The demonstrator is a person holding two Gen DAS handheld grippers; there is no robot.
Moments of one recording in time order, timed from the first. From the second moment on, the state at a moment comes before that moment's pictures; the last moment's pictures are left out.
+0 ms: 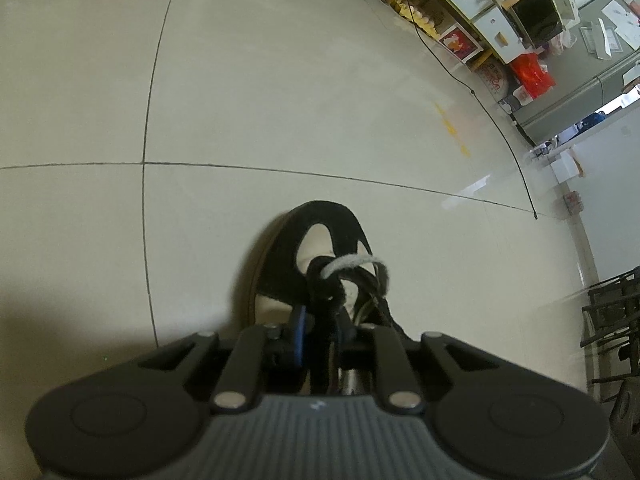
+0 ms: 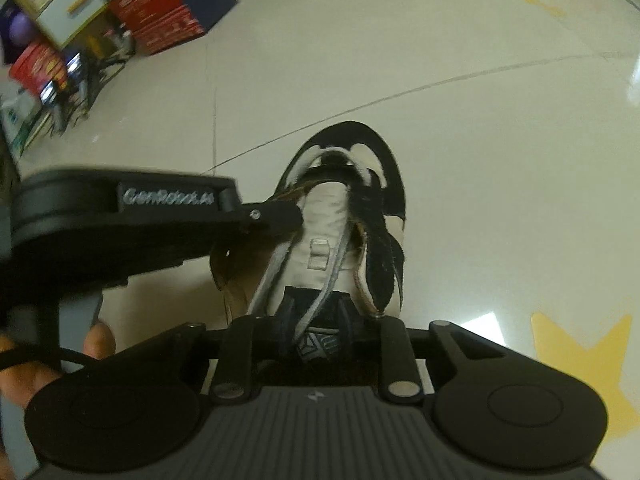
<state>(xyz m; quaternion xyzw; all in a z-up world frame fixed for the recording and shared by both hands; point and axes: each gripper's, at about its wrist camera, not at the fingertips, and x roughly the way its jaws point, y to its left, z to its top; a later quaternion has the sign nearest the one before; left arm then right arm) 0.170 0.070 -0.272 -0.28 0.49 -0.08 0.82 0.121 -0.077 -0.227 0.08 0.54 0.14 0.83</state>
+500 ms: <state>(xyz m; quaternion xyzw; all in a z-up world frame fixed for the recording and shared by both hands) 0.169 0.070 -0.276 -0.28 0.49 -0.08 0.83 0.140 -0.121 -0.225 0.10 0.54 0.35 0.76</state>
